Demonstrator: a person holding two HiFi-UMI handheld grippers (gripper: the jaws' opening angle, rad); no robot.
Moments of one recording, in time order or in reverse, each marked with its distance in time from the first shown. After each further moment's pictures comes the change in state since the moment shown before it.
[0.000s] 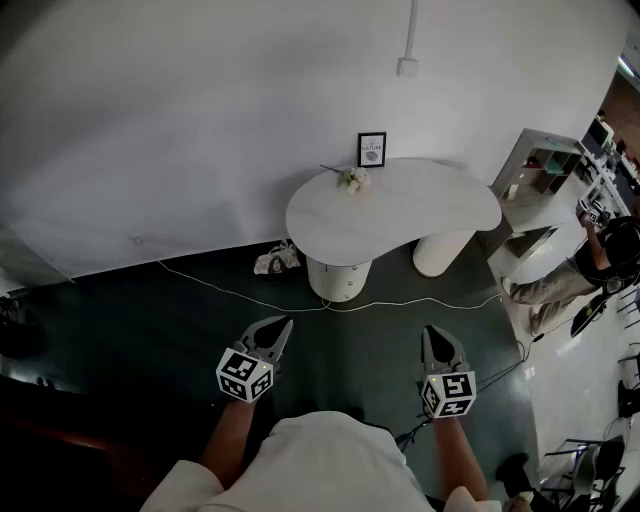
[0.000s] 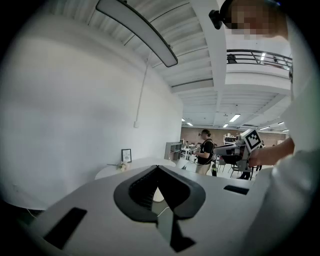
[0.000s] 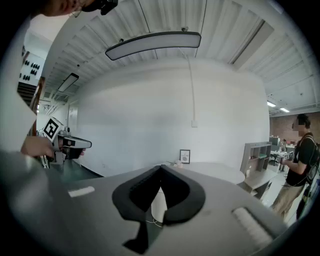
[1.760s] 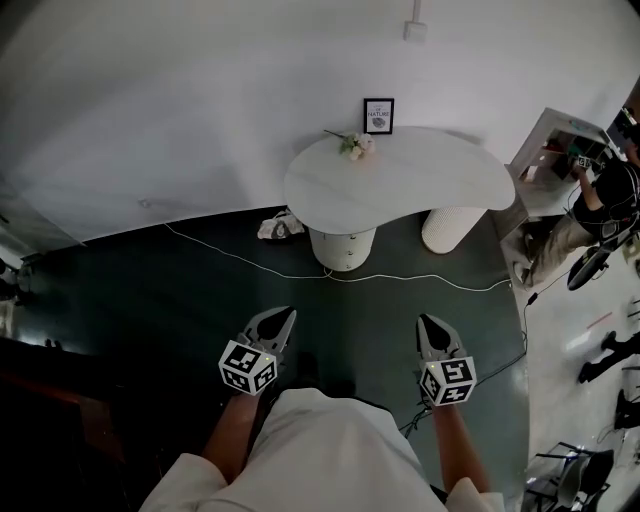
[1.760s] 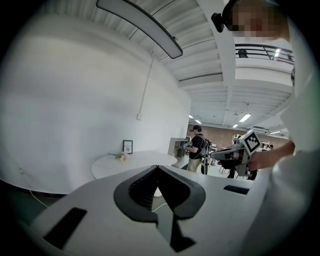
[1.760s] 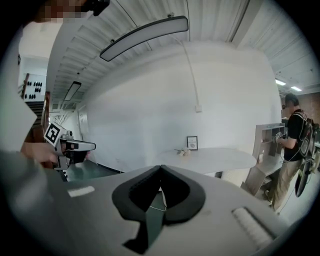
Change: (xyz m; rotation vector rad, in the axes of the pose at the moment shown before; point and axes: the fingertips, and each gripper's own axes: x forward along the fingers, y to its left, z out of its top) left arm 0.043 -0.076 -0.040 -0.084 0.052 0.086; right arm -0.003 -0.062 -0.056 0.087 0.108 0.157
